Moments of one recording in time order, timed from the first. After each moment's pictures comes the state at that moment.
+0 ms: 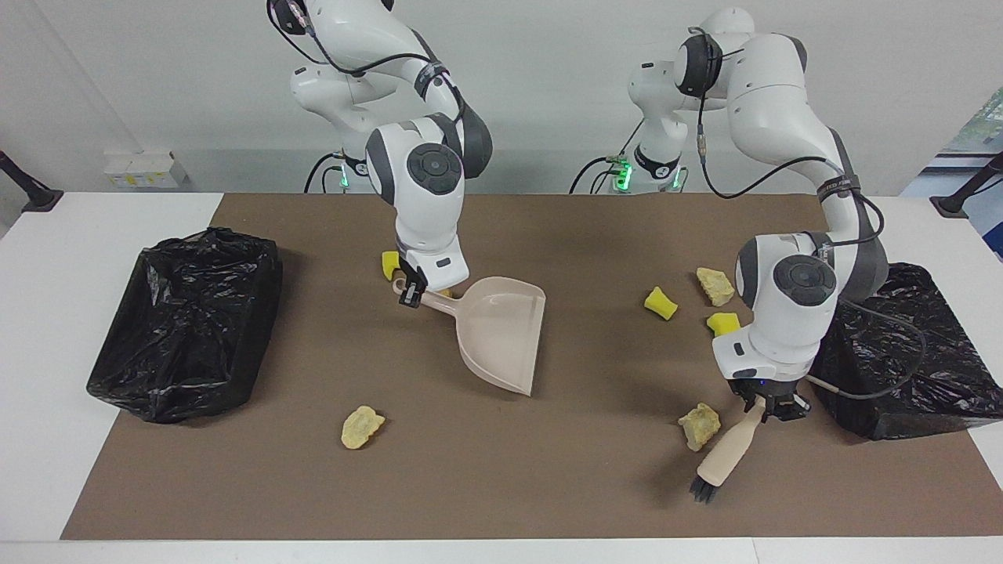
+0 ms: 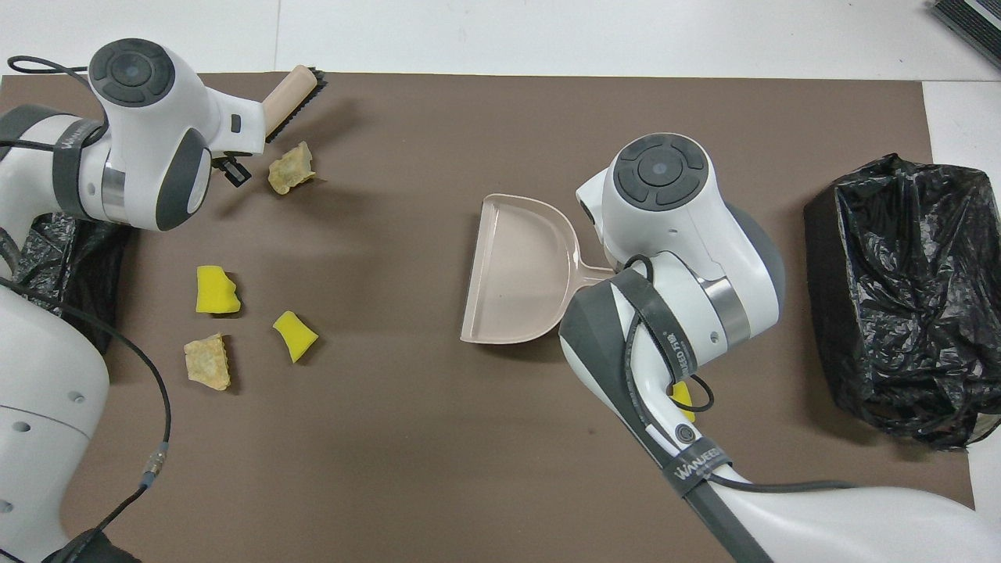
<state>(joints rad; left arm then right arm) -0.15 0.66 0.02 -1.35 0.30 2.12 0.61 0.38 0.31 0.03 -1.65 -0.18 1.77 -0.89</state>
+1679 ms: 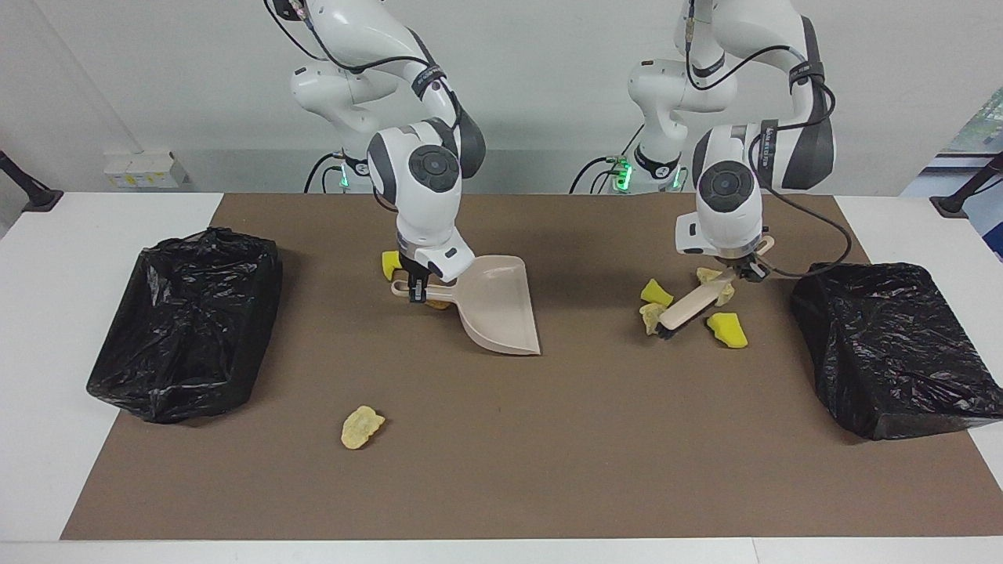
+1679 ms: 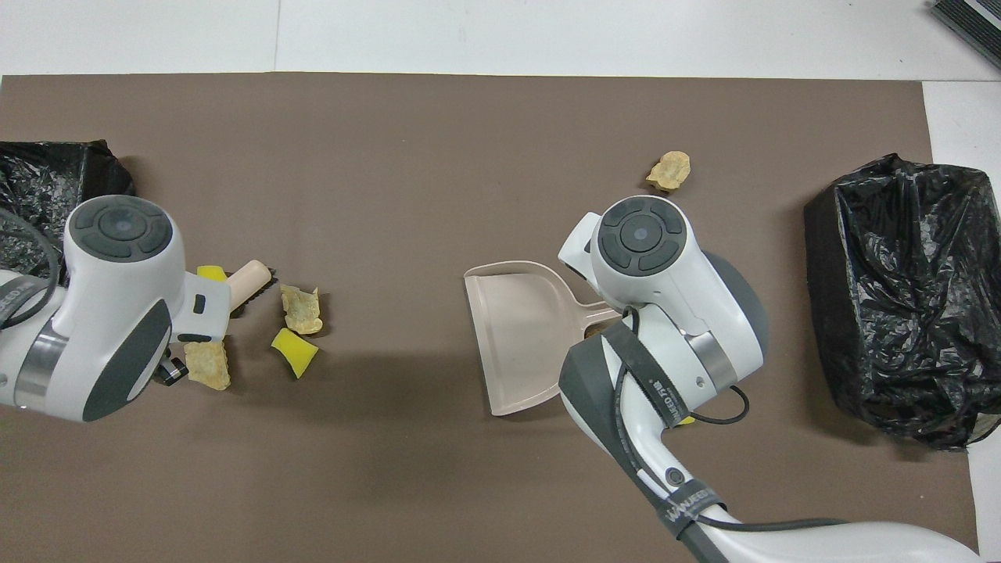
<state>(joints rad) -0.21 0.00 0.03 -2.08 0.42 1.68 0.48 0.41 0.23 0.03 -1.83 -0.23 1.90 -1.18</state>
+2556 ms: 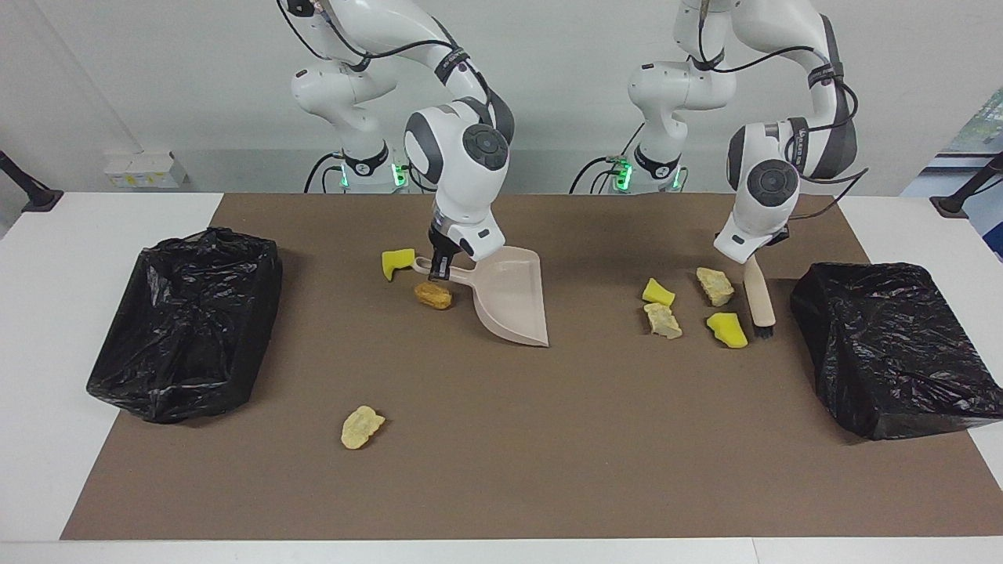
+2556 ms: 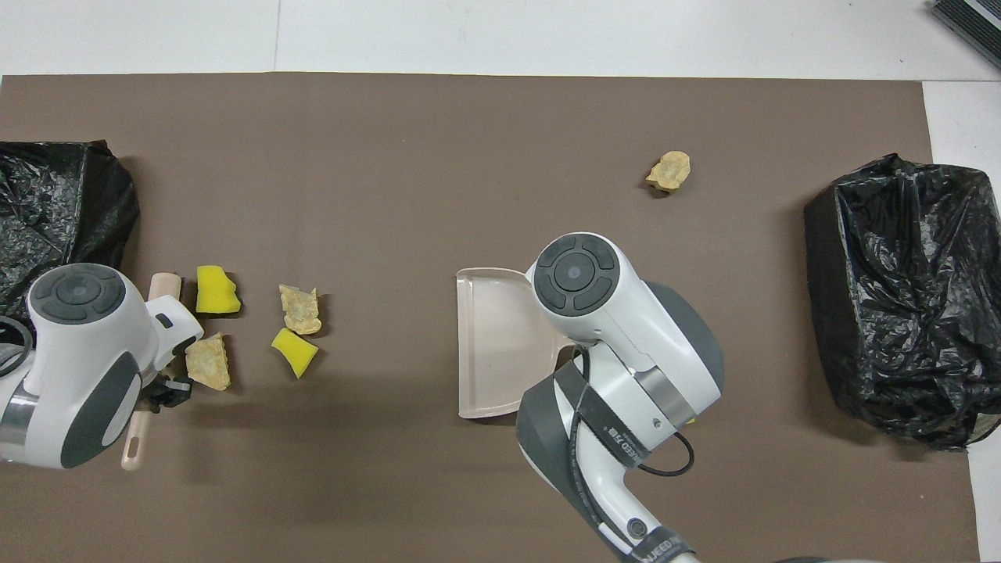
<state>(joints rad) -0.10 -0.07 0.02 -2.33 0.36 1.88 -0.19 0.50 0.21 0.03 -1.83 -0.24 1.80 -0.91</state>
